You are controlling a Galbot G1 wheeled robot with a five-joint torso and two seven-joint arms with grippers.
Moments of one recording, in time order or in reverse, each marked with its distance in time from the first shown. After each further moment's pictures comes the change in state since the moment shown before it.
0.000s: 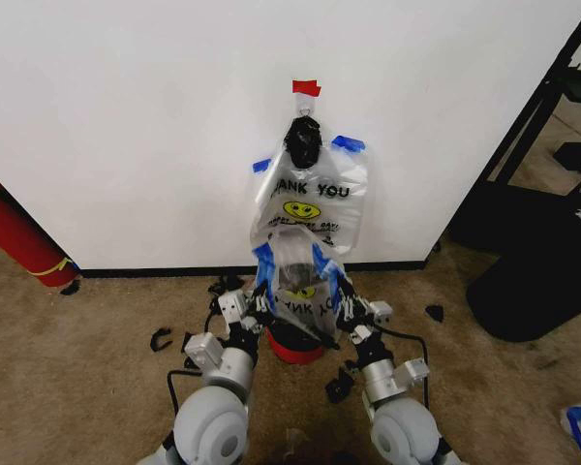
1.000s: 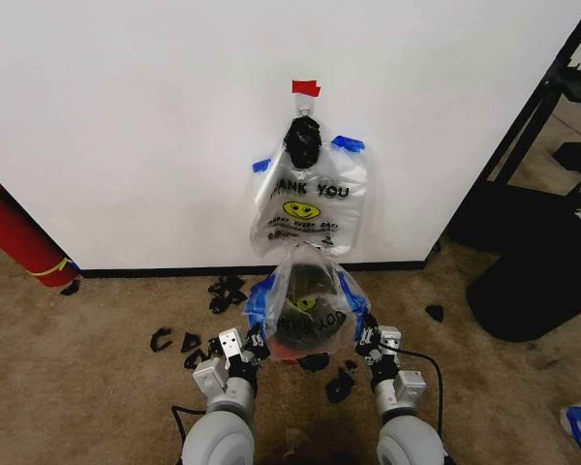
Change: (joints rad) left arm 0.058 -0.037 -0.014 0.045 -0.085 0.107 -0.113; right arm 0.012 0.003 -0.004 -0.085 -0.105 -0.239 0.240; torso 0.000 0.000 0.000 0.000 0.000
